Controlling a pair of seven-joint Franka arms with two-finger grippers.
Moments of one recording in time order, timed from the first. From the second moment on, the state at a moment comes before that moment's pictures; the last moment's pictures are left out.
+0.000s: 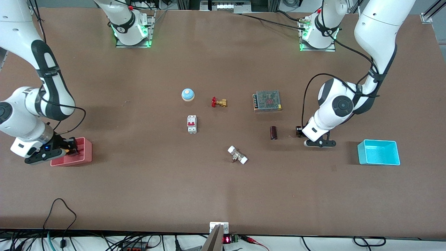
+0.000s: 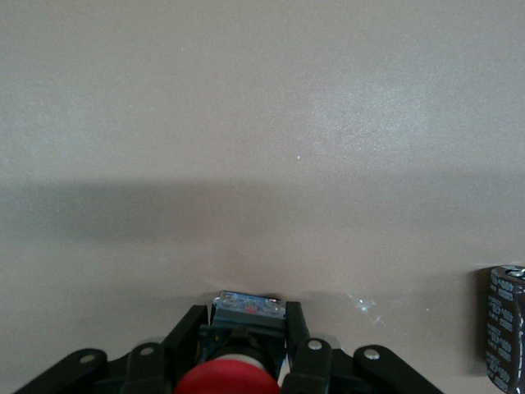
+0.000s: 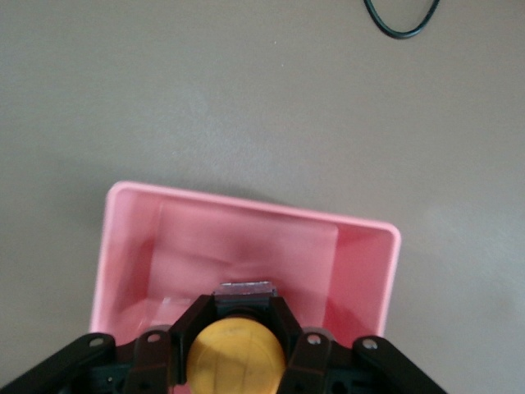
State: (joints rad) left arm 0.02 0.51 -0.23 -2.08 0.13 2.59 -0.31; right arm -0.26 0.55 0.04 -1.77 -0.11 2.45 -0.51
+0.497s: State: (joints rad) left arm 0.02 0.51 -0.23 -2.08 0.13 2.60 -0.31; right arm -0.25 0.30 0.22 -1.77 -0.02 2.06 -0.32
